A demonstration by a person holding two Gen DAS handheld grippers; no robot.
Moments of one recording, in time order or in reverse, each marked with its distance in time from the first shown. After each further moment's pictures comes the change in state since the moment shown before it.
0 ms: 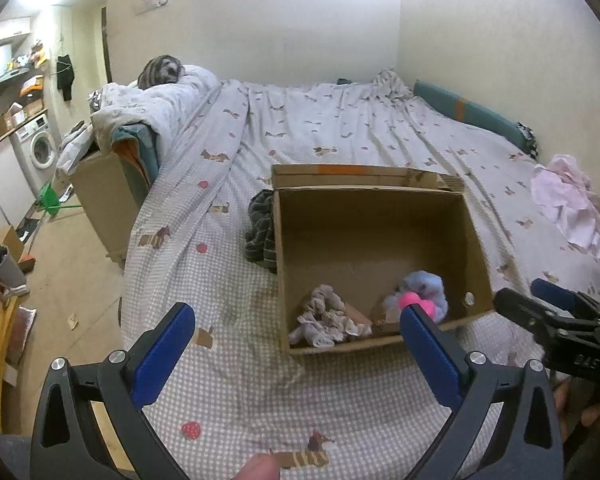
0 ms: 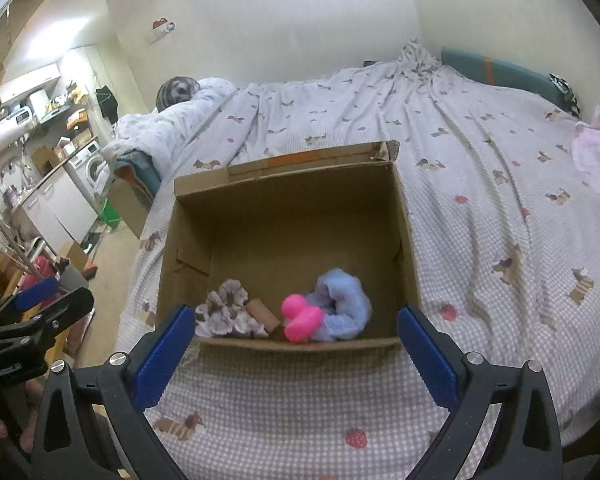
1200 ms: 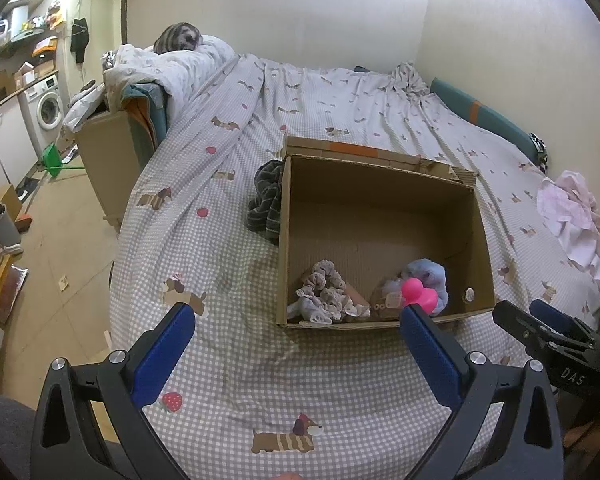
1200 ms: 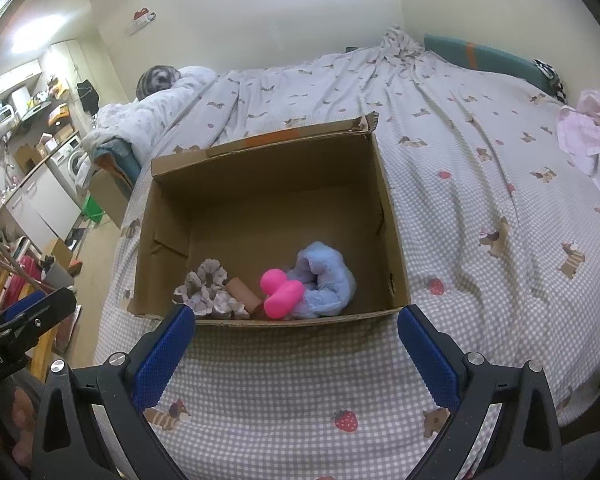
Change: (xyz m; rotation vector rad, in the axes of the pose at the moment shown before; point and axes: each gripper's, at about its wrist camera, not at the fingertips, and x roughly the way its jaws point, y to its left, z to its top) left arm 0.017 0.009 -0.017 -0.108 0.078 -0.008; right arm 0.006 -0.006 -0.015 0.027 0.043 -0.061
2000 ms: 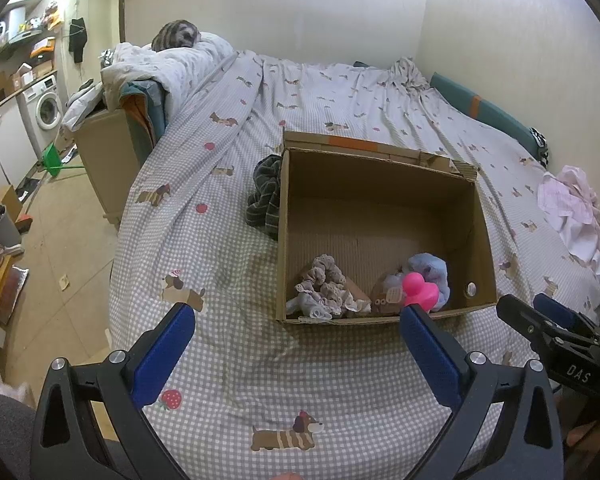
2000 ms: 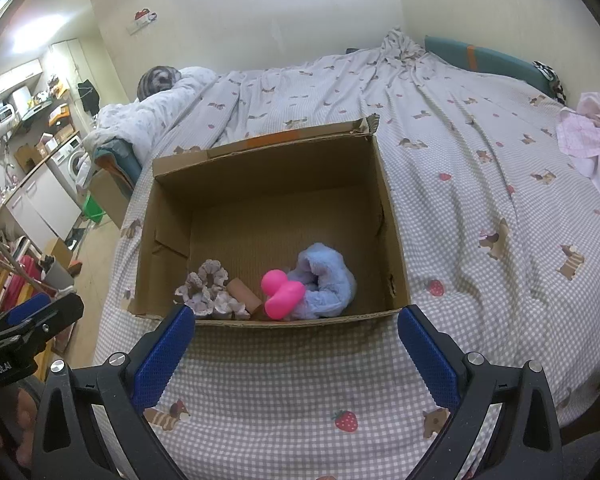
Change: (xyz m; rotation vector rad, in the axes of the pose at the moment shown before) left arm 0.003 -0.002 -0.002 0.003 0.010 0.001; right arm 0.000 0.000 0.000 0.001 -0.001 0.004
